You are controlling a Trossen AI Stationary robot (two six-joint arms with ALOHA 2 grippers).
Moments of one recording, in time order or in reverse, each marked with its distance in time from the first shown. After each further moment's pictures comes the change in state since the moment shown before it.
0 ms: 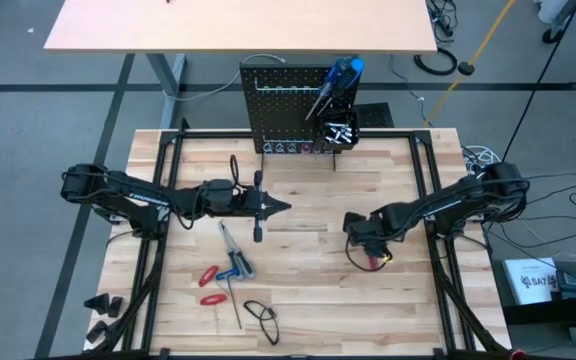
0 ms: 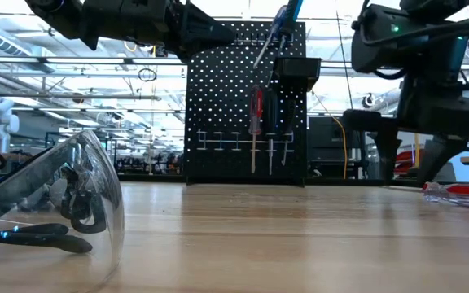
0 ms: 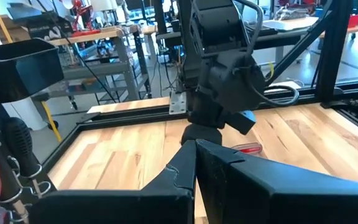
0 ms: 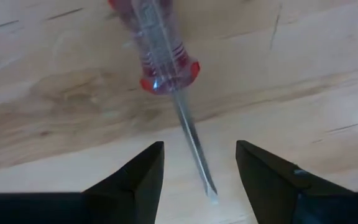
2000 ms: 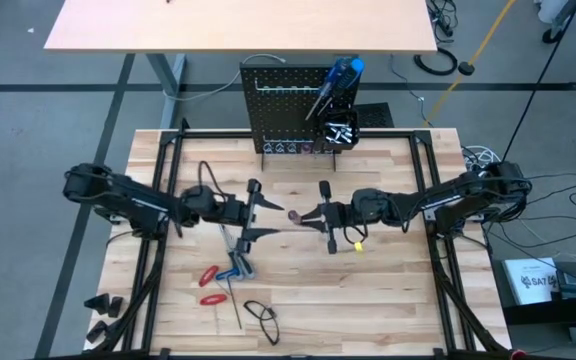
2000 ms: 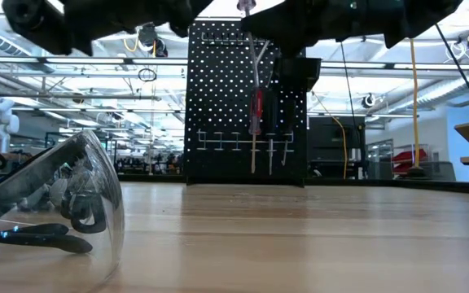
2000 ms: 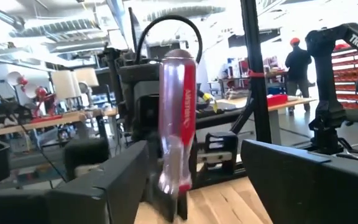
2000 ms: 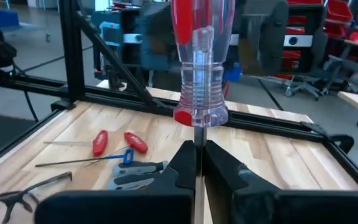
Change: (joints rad) left arm -0.056 0.028 -0.124 0.490 0.175 0.000; right arm -0.104 -0.017 -0.001 1.386 -0.277 1.049
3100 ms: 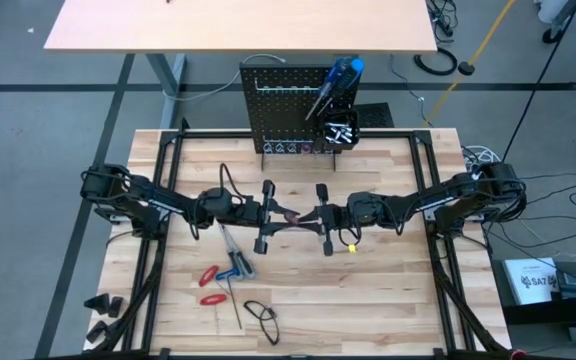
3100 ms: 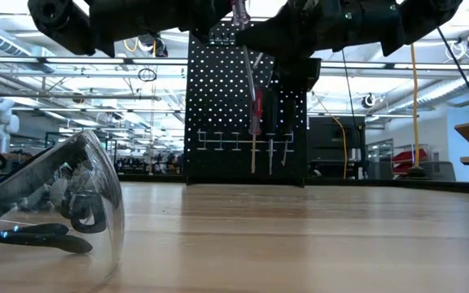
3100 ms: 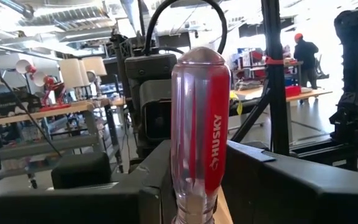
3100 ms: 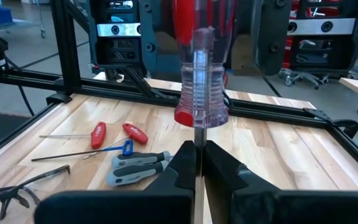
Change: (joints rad) left arm -0.011 0.151 0.129 -0.021 -0.053 0.003; right arm -0.003 0.054 0.000 0.029 0.023 0.031
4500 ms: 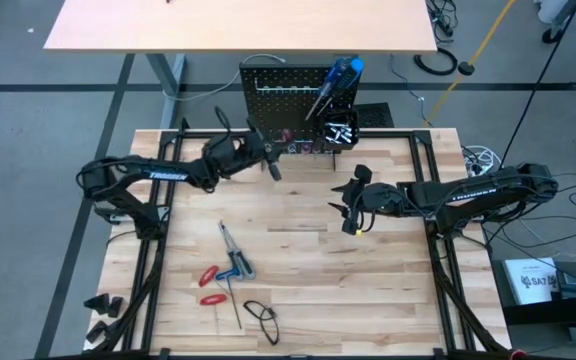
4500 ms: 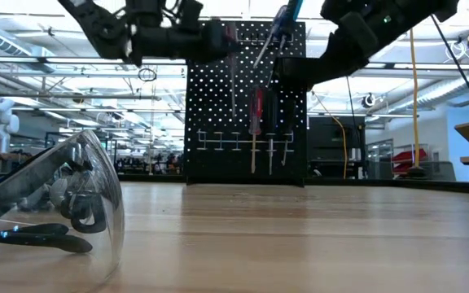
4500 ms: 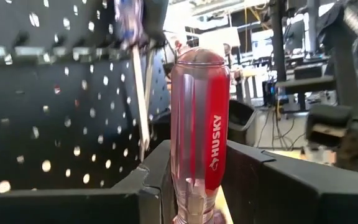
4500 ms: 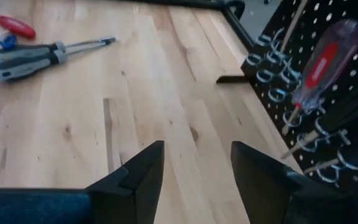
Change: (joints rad) left arm 0.441 -0.016 0.151 -0.199 -0.130 0.053; right arm -0.027 -0.355 0.000 -0.800 0.365 0.119
